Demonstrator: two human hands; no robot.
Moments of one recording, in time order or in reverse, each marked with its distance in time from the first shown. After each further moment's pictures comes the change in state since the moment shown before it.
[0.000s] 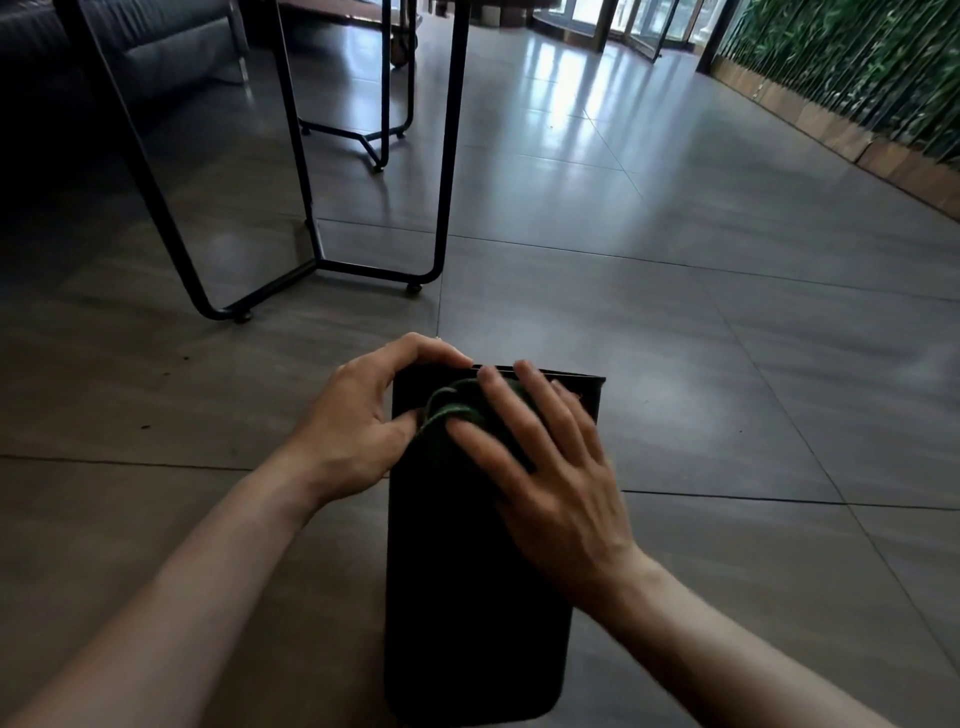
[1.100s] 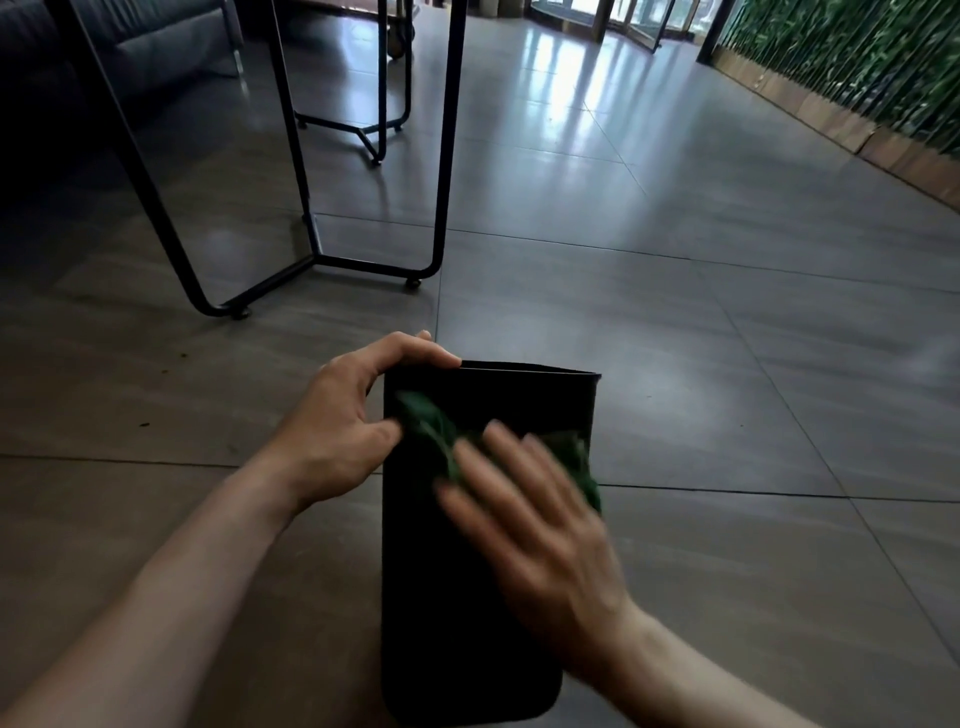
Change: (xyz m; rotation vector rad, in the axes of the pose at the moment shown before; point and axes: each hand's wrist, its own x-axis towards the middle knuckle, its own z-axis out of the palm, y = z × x) left_hand -0.004 -0.007 -0.006 -0.083 0.007 -0.111; right_hand -0.035 -0.026 0.000 0.071 -0.079 -0.093
